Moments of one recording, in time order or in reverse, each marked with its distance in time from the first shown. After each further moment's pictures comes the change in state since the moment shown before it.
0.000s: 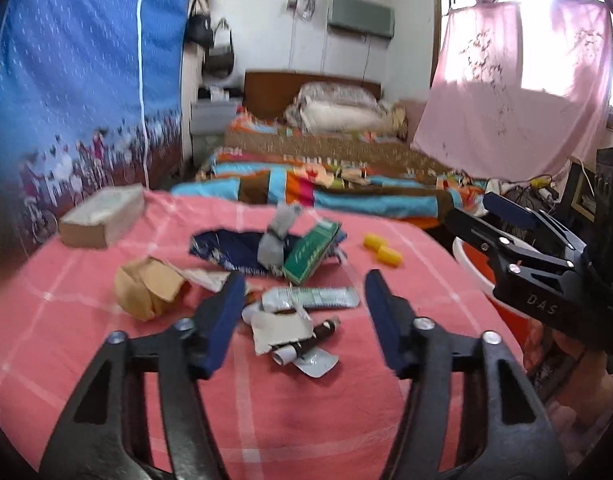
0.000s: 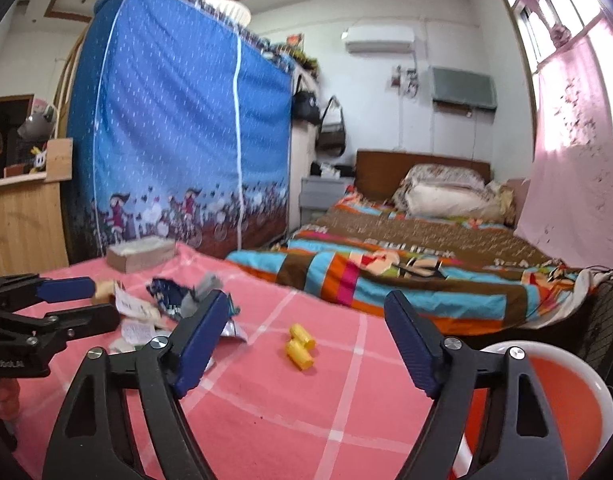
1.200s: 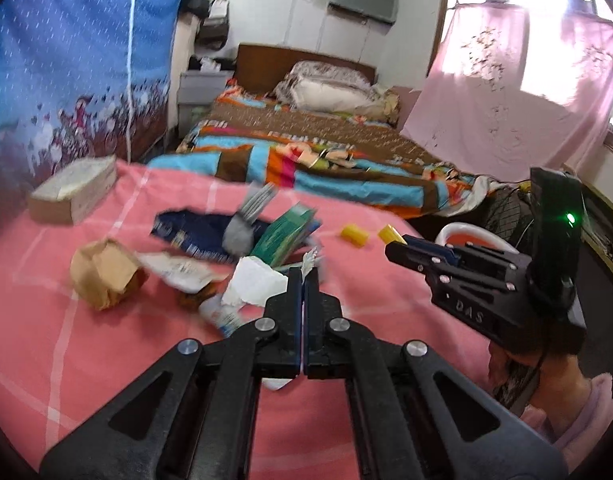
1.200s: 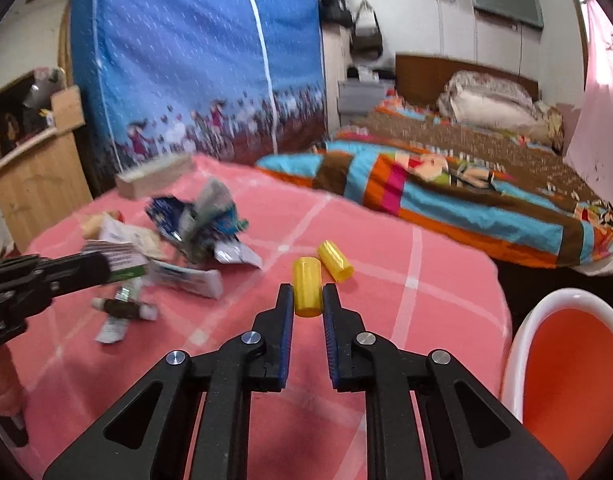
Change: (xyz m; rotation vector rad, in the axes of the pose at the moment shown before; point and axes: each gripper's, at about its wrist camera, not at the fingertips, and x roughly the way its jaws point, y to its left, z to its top) left arm 0.009 -0.013 0.010 -0.044 0.053 -0.076; right arm 0.041 -0.008 -0.011 0.049 0.251 0.168
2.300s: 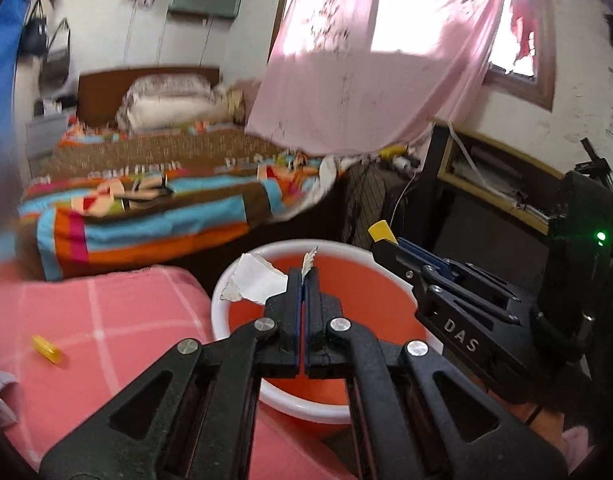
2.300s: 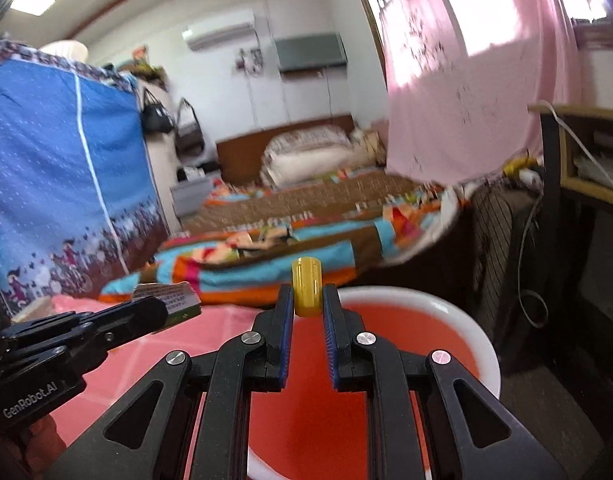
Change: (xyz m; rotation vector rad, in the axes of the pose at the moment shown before) left arm 0.097 -0.206 0.030 0.263 0.035 -0.439; right arm -0.131 -0.153 -0.042 0.377 -0.246 -0.514
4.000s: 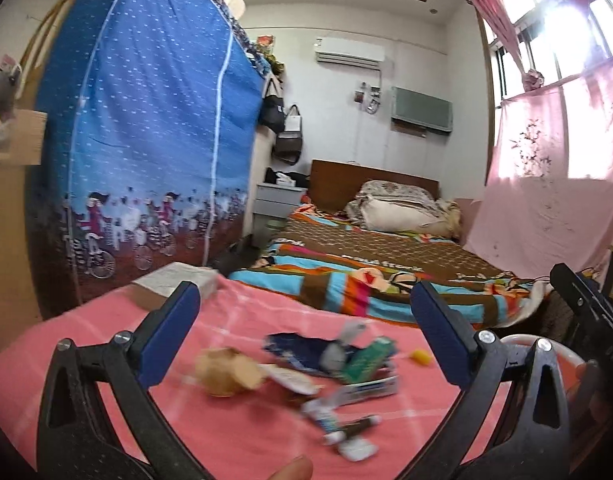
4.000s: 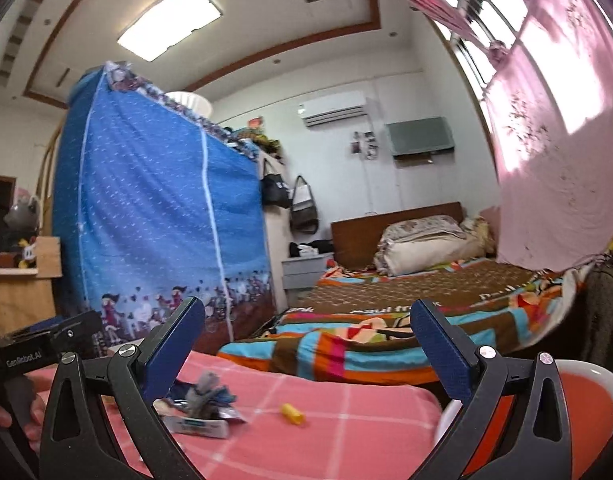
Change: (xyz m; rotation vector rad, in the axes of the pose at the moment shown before) left arm -0.250 0.142 -0.082 -0.227 -0.452 0.778; right arm -0.054 0.174 -0.006 -0.141 -0.364 0.403
